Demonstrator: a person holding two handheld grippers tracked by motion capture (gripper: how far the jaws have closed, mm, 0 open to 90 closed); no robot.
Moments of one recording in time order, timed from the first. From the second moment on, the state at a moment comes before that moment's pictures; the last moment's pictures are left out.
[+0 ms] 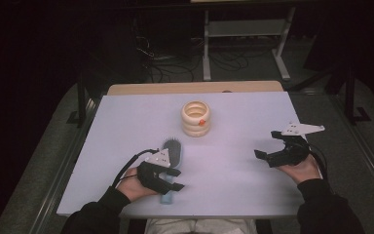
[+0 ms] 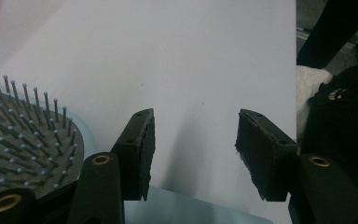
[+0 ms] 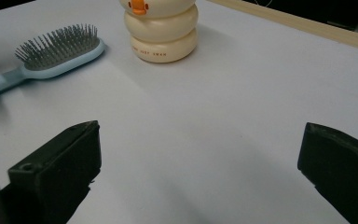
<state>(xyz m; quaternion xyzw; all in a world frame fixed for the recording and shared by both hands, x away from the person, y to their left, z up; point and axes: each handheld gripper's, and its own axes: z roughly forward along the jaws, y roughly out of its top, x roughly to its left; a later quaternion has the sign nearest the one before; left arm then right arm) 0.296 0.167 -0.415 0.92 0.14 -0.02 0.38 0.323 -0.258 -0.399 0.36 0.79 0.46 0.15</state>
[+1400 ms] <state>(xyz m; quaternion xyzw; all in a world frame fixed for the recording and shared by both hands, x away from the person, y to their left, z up) 0.287 0.165 -0.423 0.95 0.10 -0.04 0.29 0.322 -0.256 -0.399 0.36 0.80 0.46 0.15</state>
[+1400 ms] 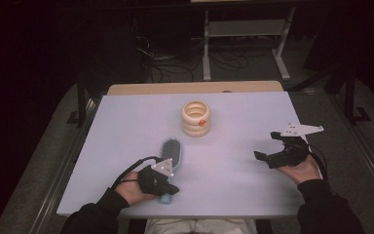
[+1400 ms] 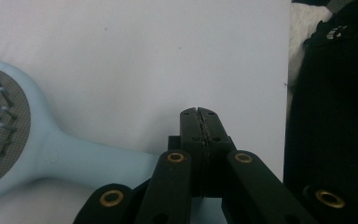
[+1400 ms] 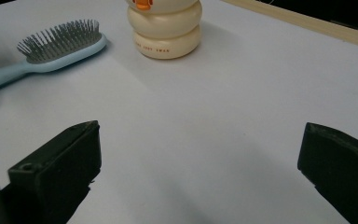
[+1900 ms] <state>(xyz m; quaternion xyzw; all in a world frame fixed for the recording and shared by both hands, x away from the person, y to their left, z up) 0.300 0.183 -0.425 0.95 0.14 -0.01 0.27 0.322 -0.256 -0.400 0.36 0.80 0.45 0.15</state>
